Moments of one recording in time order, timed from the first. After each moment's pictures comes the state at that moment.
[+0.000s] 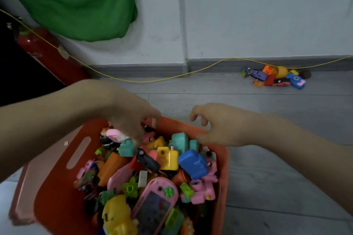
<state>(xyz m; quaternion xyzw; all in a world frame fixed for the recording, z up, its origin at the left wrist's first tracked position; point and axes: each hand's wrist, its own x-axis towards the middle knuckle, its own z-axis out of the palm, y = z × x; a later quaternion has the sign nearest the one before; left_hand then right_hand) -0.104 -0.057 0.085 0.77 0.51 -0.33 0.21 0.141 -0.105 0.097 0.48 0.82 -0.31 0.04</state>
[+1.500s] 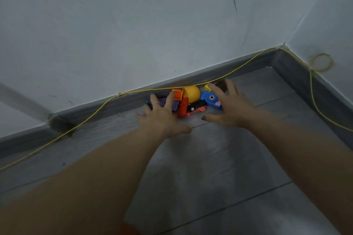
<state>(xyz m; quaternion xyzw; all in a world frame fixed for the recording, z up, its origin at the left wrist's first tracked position) 0.296 0.153 -0.095 0.77 0.60 -0.13 0.20 0.513 0.100 -0.118 0.76 0.63 -0.18 -0.04</state>
